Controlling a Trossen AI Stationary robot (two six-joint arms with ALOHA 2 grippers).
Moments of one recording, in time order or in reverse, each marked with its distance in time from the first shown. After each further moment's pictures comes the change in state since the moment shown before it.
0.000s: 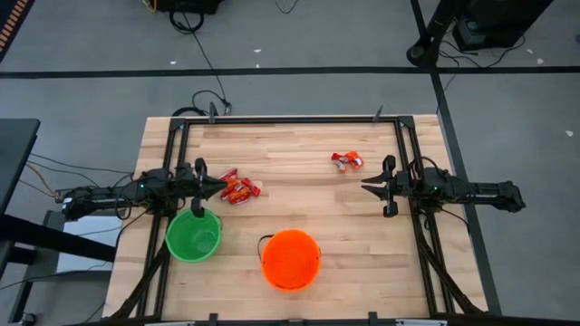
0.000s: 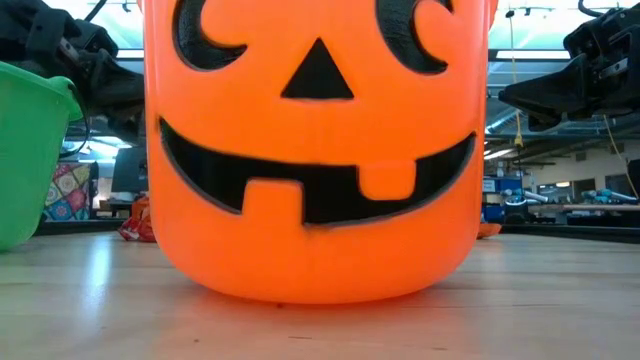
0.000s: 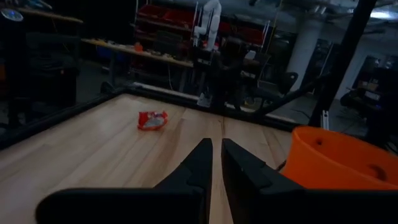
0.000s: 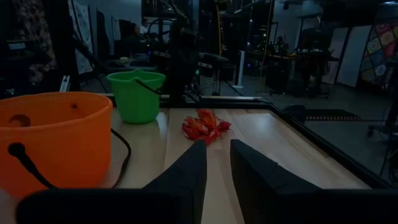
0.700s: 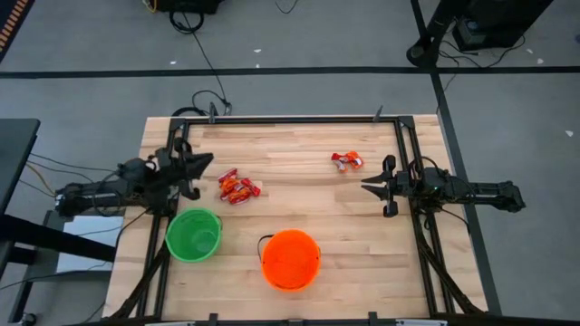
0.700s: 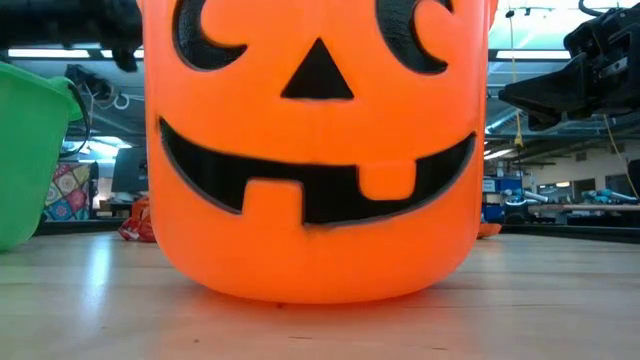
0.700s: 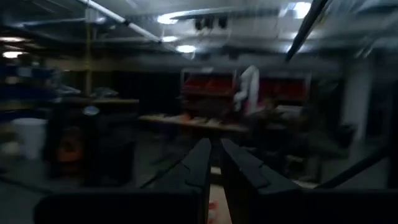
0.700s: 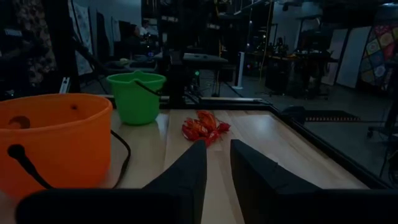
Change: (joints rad) left arm 0.002 0.177 0.255 0.176 -0.218 0.223; right arm 0.000 0.000 0.000 0.005 0.000 0.000
